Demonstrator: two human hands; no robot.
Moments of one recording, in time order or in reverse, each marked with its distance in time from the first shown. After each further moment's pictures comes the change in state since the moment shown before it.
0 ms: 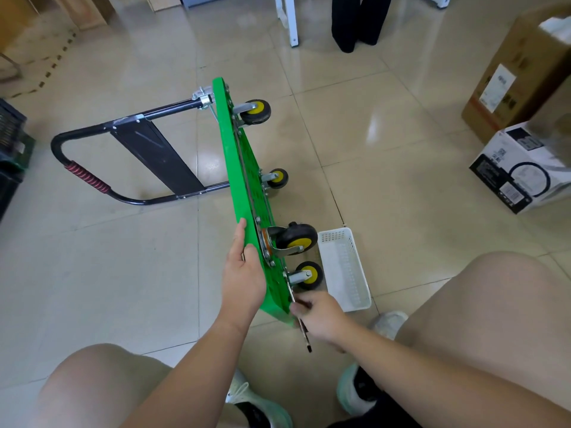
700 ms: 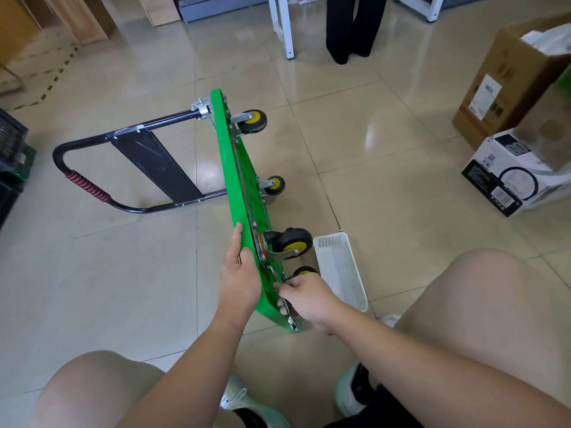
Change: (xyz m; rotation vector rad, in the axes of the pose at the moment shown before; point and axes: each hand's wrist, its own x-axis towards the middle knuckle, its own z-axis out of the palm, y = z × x) left_hand -0.006 0.008 -0.002 0.024 -0.010 0.002; right_hand -0.013 -0.060 -0.010 0.278 -0.032 0.056
